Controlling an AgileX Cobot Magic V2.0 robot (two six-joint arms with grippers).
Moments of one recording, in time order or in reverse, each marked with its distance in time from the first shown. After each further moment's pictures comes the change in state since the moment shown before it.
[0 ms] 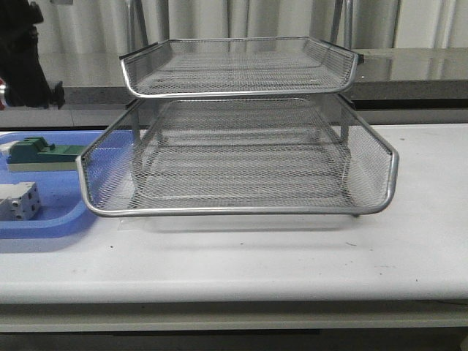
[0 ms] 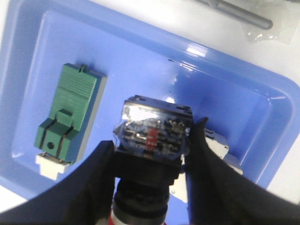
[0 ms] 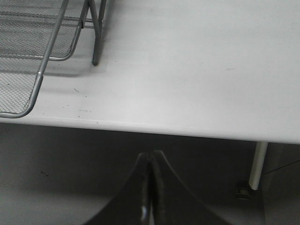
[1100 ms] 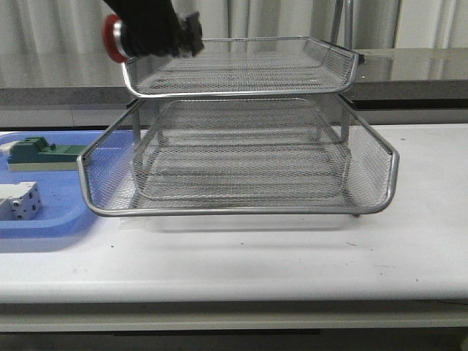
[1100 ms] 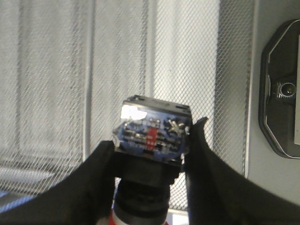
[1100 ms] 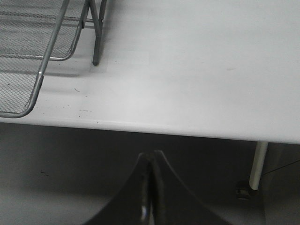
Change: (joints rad) left arm -0.511 -0.252 0.163 -0.045 0.025 -0.095; right arm 0.000 0.000 0.000 0.000 0.000 0.000
